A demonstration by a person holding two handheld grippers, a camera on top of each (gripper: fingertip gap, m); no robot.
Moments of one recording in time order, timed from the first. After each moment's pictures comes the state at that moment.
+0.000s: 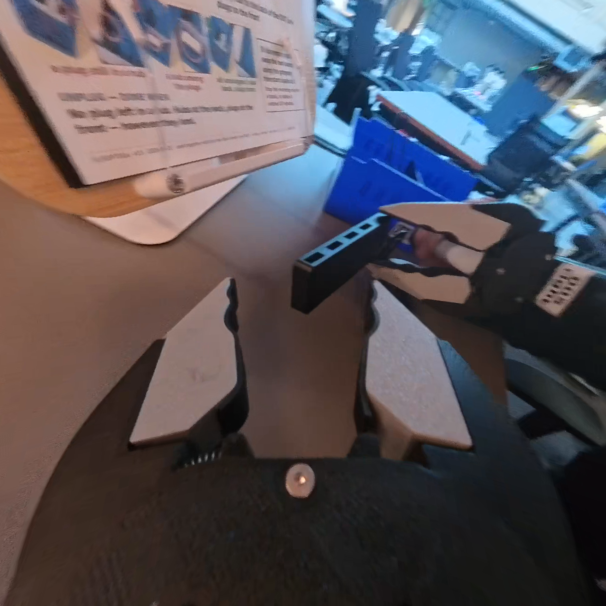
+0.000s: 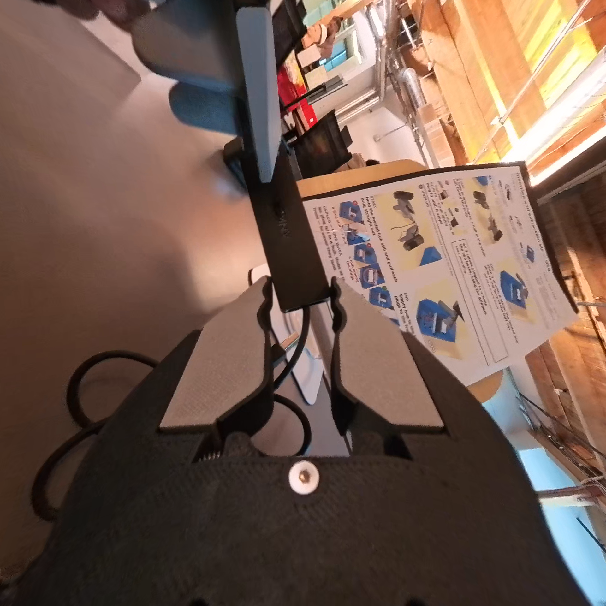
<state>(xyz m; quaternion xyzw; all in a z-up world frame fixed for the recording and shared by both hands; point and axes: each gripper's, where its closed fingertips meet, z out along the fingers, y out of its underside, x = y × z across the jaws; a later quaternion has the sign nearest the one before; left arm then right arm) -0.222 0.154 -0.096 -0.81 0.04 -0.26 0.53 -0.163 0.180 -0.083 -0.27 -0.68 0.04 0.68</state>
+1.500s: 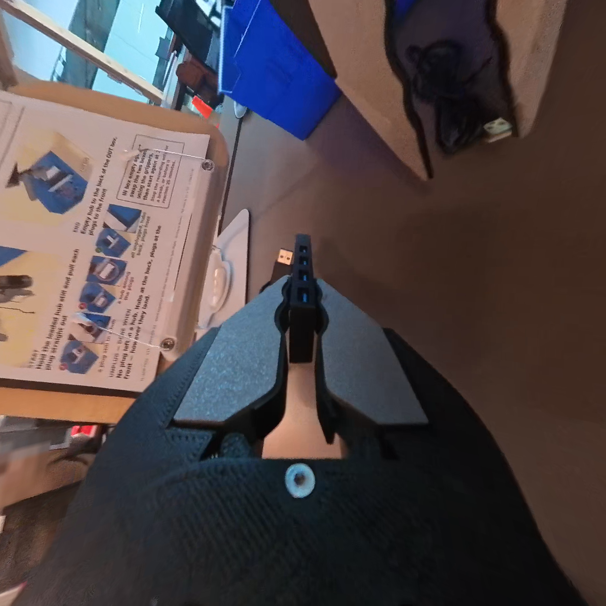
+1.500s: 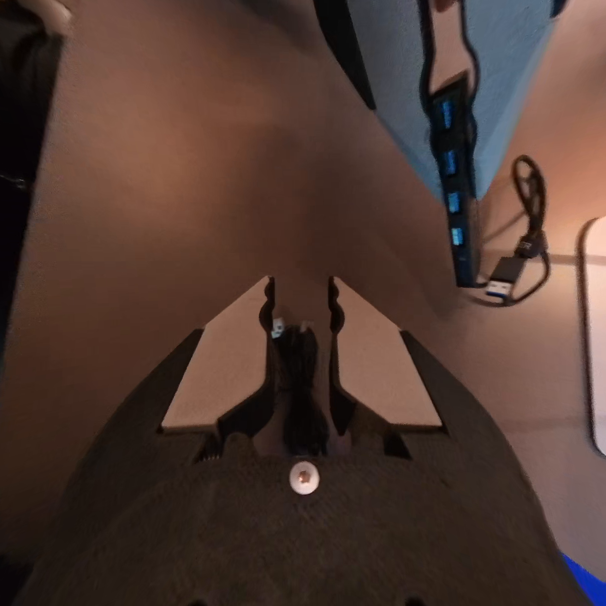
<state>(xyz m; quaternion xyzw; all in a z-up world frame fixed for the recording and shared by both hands) -0.153 0.162 -0.140 -0.70 0.46 0.21 0.51 -0.069 0.127 -0.170 -0.33 -0.90 0.23 0.18</state>
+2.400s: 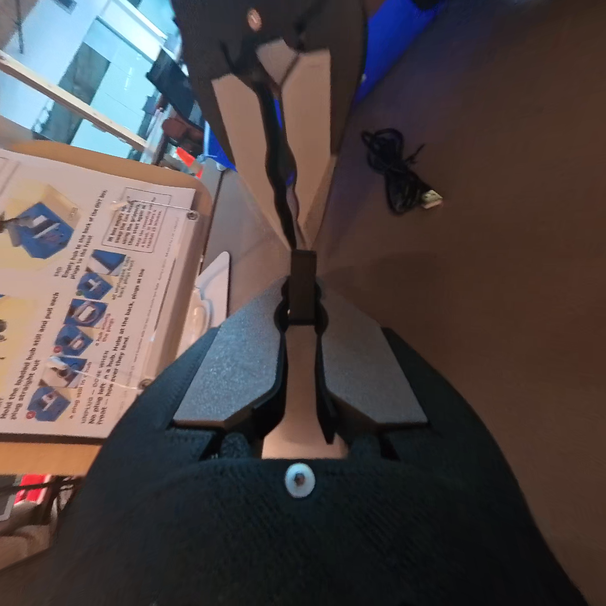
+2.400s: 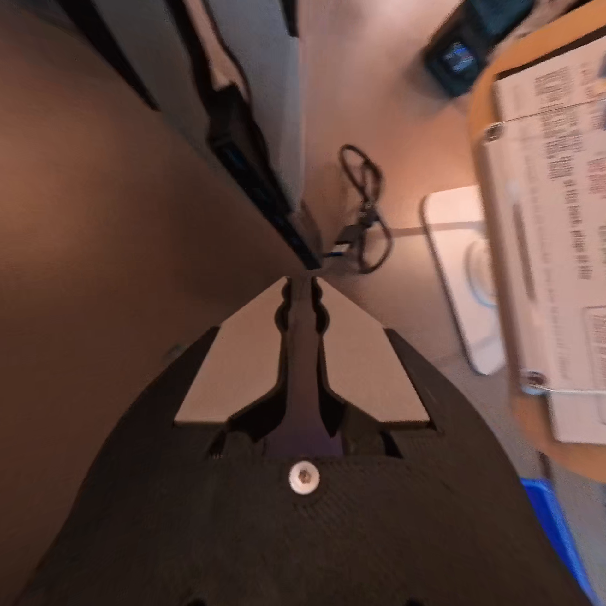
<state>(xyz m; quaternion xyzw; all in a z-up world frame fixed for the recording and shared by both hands) -0.120 0.150 -0.133 -0.68 0.49 0.14 0.53 -0.111 0.177 -0.147 -0.38 -0.83 0.18 0.36</state>
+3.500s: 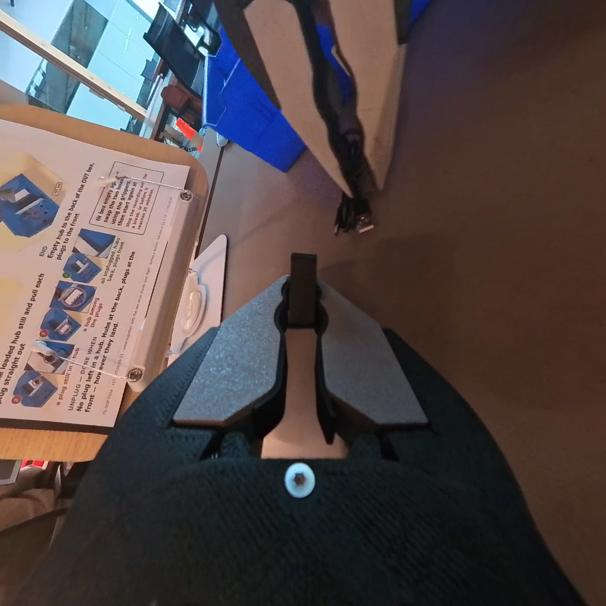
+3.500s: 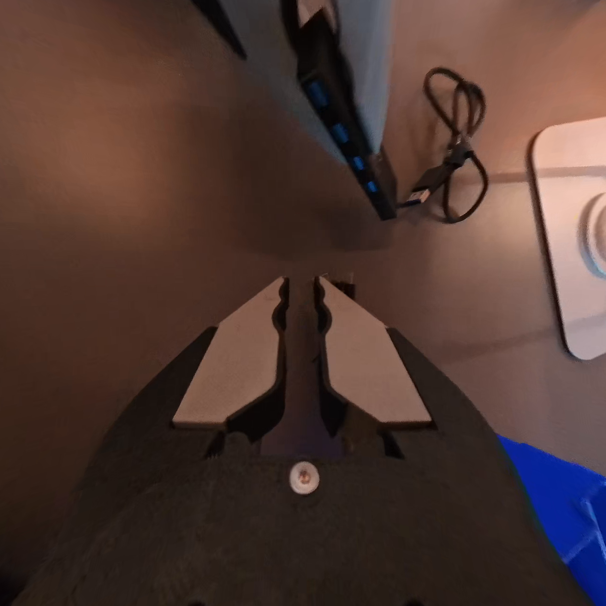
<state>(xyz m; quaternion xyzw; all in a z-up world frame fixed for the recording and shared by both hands) -0.123 0.159 -0.143 -0.70 0.47 0.16 0.52 -0.064 0.169 -0.168 -0.41 -0.86 0.19 0.22</state>
